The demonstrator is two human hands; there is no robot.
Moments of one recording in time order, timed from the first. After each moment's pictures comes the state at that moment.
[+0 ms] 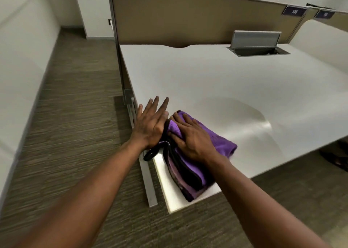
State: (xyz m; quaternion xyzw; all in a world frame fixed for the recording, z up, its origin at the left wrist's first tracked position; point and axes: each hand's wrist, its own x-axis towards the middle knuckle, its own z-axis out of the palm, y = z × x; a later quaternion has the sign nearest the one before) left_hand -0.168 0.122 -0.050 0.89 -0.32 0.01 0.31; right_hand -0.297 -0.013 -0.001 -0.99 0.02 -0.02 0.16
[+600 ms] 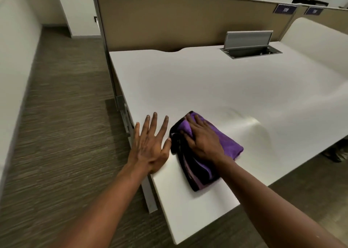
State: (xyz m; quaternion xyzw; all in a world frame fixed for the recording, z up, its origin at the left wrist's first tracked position) left_hand -0.172 0.118 -0.050 0.92 -0.34 0.02 0.19; right_hand -0.257 -0.064 -0.005 -0.98 0.11 -0.03 0.18
